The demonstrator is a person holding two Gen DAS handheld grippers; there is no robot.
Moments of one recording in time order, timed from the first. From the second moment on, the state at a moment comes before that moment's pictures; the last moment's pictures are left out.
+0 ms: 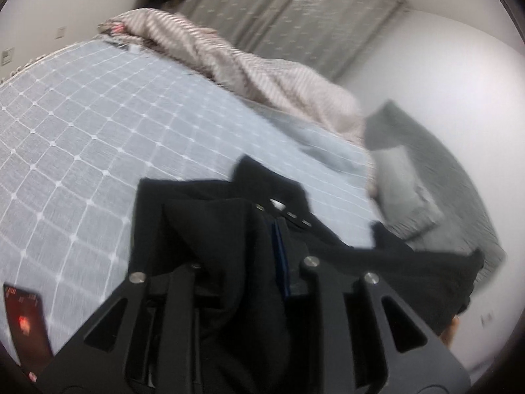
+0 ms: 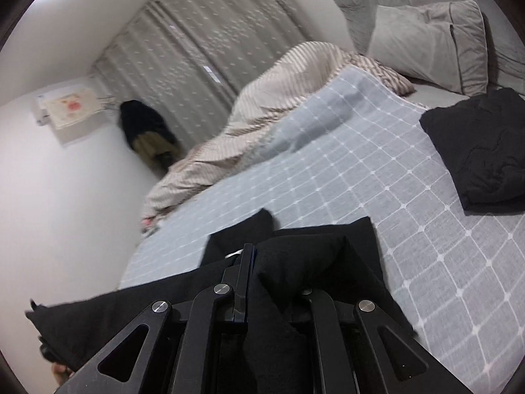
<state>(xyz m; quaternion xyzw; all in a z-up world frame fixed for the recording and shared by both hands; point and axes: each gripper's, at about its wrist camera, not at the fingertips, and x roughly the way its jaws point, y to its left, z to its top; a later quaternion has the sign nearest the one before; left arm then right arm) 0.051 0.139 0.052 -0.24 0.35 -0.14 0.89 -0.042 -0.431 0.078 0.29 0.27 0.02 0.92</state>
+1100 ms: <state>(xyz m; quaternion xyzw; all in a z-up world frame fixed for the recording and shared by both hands) 0.112 0.097 -0.041 -0.06 0.44 -0.11 0.89 0.060 -0.442 -0.052 0.25 0.43 -0.05 0.86</state>
